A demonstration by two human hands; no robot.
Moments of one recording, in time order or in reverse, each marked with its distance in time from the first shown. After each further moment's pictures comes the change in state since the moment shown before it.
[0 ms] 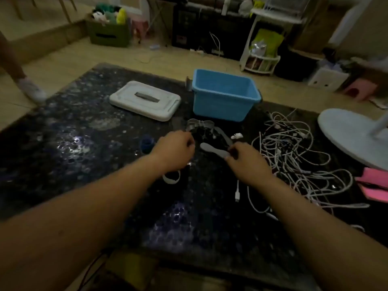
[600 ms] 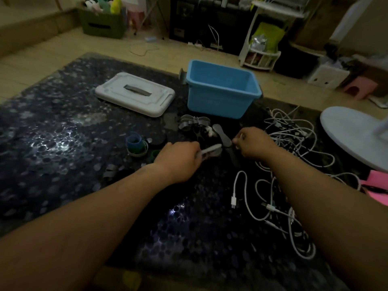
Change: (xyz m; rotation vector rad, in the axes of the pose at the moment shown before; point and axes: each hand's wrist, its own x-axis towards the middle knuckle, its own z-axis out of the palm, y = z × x) left_hand 0.015 0.010 0.045 0.164 -0.097 0.096; right_hand 0.084 0.040 -0.021 -0.102 -0.096 0.118
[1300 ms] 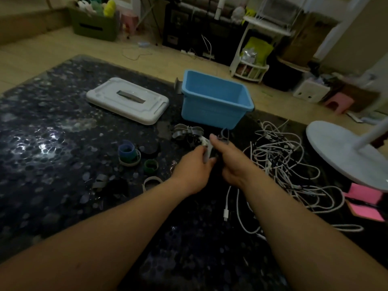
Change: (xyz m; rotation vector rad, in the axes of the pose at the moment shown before) left_hand 0.014 0.041 0.016 -0.715 0.098 -0.144; right_hand -0.019 -0.046 0.037 1.477 -0.163 0.258
